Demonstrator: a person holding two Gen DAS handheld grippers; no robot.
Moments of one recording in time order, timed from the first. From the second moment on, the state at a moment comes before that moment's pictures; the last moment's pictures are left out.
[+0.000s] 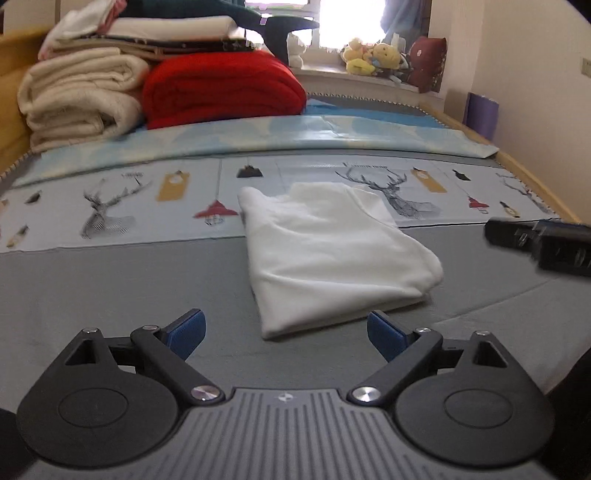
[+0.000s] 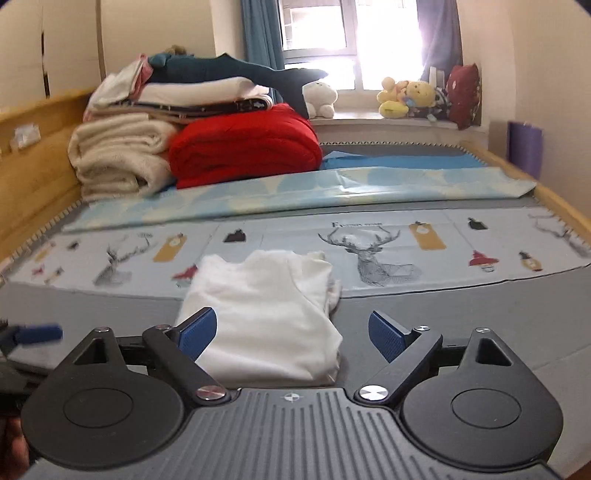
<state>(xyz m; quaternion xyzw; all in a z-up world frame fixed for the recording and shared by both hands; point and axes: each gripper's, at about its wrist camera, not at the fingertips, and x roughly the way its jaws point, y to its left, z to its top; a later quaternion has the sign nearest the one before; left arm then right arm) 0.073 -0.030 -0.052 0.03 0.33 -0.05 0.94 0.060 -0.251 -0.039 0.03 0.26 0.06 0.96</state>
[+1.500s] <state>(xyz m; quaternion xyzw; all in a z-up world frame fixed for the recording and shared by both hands) 0.090 -0.028 -0.066 0.03 0.35 -0.04 0.94 0.064 -0.210 -0.057 -0.05 0.30 0.08 0.95</state>
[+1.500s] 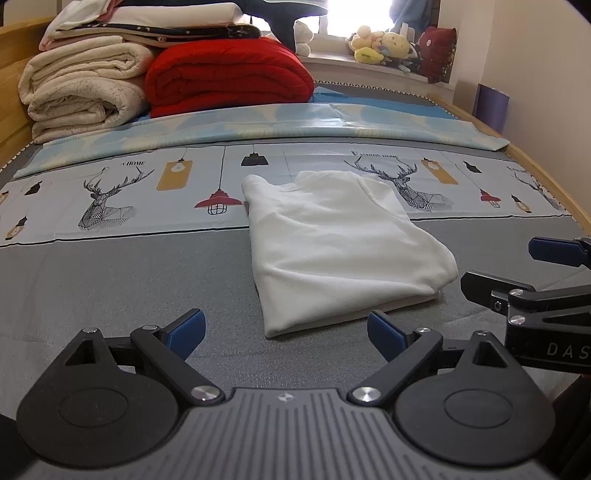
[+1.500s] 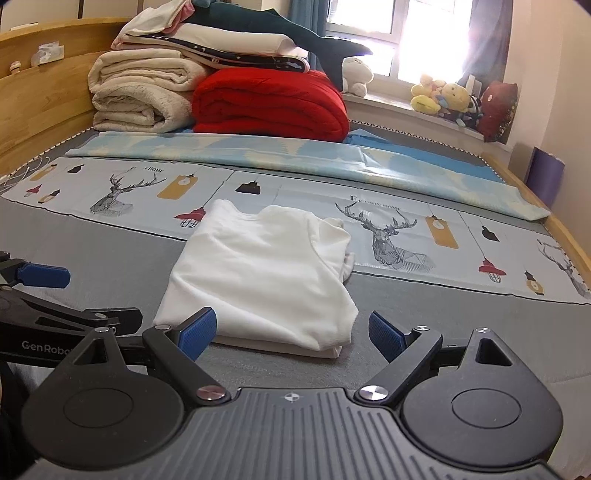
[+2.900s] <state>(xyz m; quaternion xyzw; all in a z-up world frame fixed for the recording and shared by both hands) 0.094 -0.028 -0.068 0.03 0.35 -0.03 0.93 0.068 -0.205 -0.061 -0.06 0.30 0.09 0.95</state>
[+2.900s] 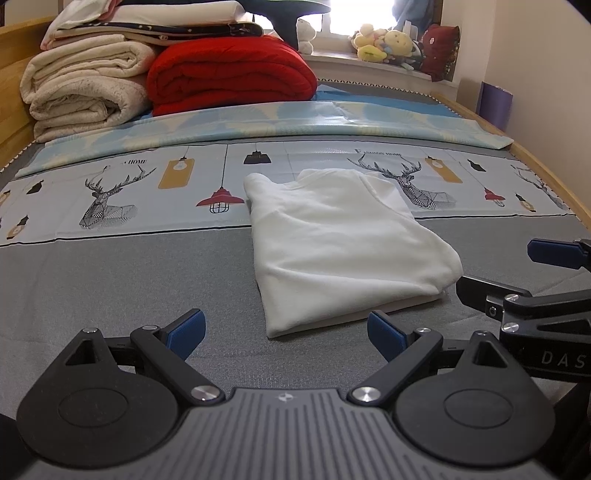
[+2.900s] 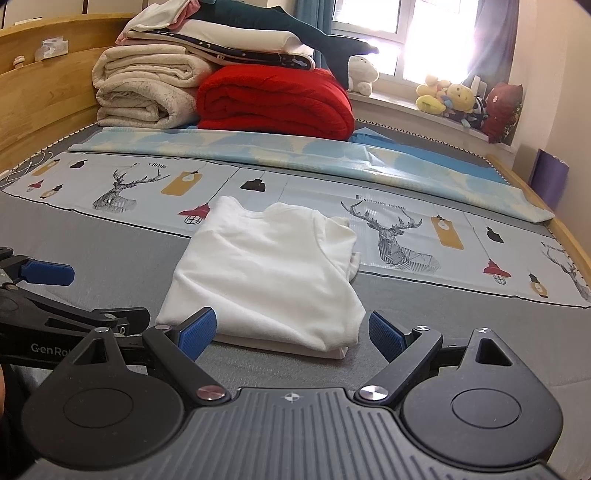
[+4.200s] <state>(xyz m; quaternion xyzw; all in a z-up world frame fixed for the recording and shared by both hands) 0.097 -0.029 -0.068 0.03 0.35 -0.03 0.94 0.072 -0.208 -0.063 -0.05 0.31 0.09 0.95</state>
